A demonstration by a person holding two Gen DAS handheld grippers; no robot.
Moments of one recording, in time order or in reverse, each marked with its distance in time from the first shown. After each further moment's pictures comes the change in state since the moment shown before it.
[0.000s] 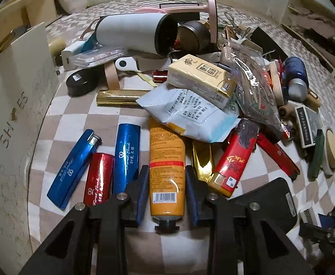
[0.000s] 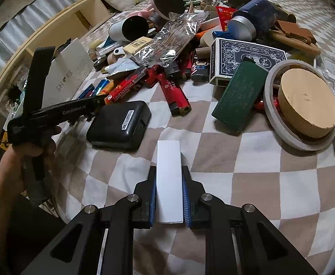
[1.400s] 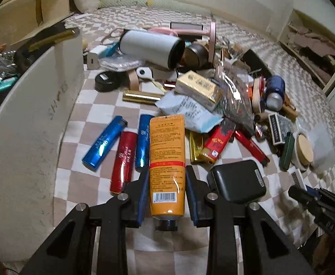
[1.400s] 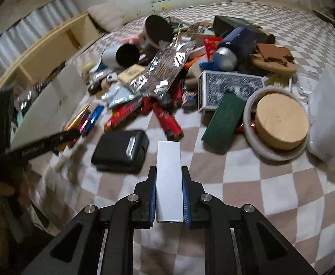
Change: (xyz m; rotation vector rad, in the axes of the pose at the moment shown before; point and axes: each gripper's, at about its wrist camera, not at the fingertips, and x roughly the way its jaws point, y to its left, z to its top) left arm -0.068 0.020 -0.023 -0.075 -0.057 -0.060; right arm -0.028 0.009 0.011 0.069 -0.138 -0.092
